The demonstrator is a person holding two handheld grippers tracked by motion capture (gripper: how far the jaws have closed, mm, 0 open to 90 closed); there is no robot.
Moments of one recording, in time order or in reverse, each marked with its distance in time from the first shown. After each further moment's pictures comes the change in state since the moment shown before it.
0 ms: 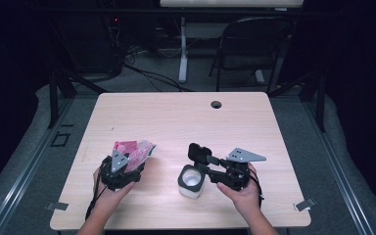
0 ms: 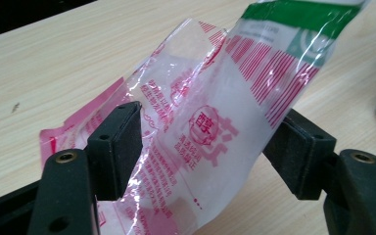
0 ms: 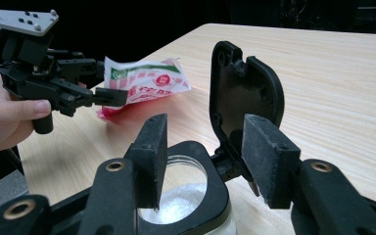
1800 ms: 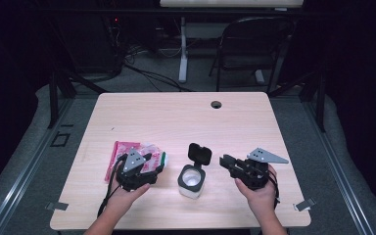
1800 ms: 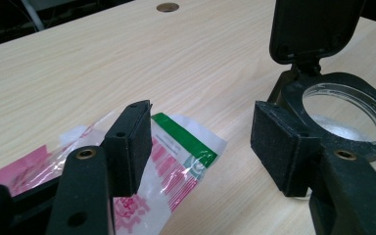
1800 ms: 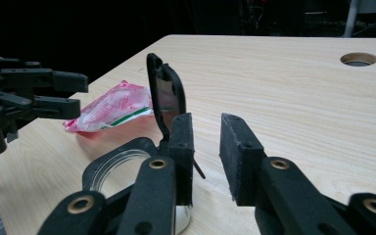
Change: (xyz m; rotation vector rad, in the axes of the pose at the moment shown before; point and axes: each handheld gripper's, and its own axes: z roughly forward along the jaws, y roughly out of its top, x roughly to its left) left arm -0.036 0.037 -0.012 -0.067 -0.191 0.013; right arm -0.023 -0.002 -0.038 -0.041 -0.123 0.064
